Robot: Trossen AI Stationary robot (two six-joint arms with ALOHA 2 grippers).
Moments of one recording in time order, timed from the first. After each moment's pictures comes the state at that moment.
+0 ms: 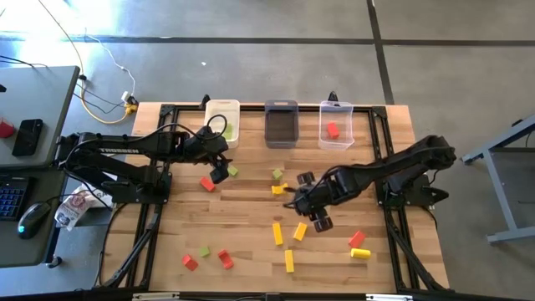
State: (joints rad) left arm 0.21 1.11 0.88 -0.64 -0.27 -0.21; right arm 0.32 1.59 1.33 -0.87 0.07 -0.08
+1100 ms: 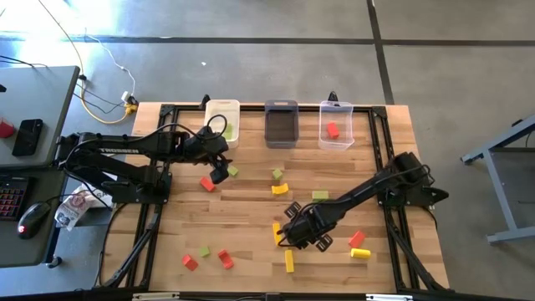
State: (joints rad) left arm 0.21 1.11 0.88 -0.64 -0.26 -0.21; right arm 0.45 1.92 1.33 -0.79 0.05 -0.35
